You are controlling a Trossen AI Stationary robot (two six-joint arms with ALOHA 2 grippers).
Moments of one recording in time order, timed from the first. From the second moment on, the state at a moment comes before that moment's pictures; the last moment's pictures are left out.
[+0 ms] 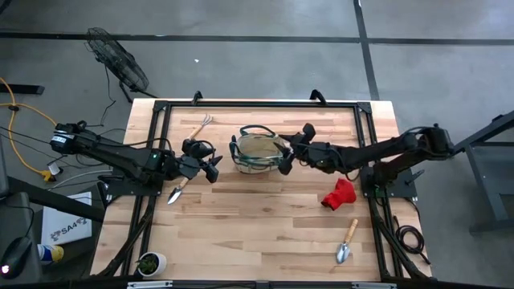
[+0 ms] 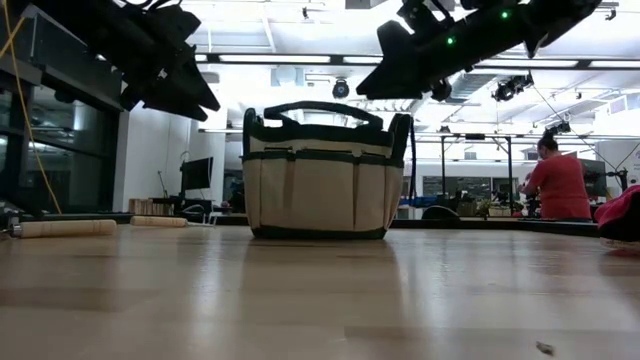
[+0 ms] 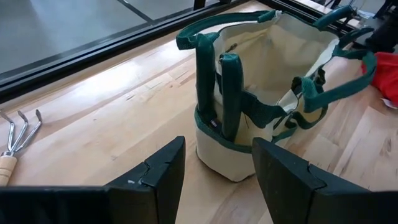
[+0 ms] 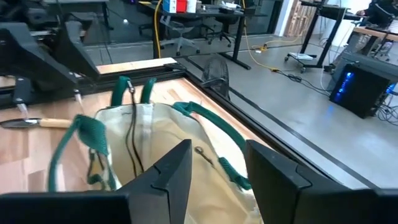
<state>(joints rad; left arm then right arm) -0.20 0.99 0.60 -0.27 -0.73 -0.69 0.01 1.39 0.69 0.46 0.59 0.08</state>
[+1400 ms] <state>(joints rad) 0.73 1.19 0.60 -0.50 -0.27 -0.51 -0.20 1.08 0.69 -0.11 0.39 0.06</state>
